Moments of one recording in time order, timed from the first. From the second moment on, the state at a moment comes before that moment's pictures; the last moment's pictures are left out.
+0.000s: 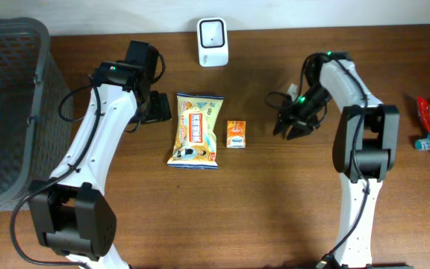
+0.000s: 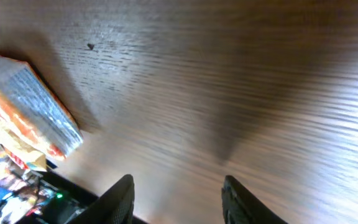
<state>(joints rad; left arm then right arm) -0.21 1.86 1.68 -1.21 -0.21 -0.39 0.00 2.44 1.98 -1.47 -0.49 0.01</state>
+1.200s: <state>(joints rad) -0.21 1.86 1.68 -1.21 -0.21 -0.39 0.15 2.37 1.93 -1.36 -1.33 -0.40</state>
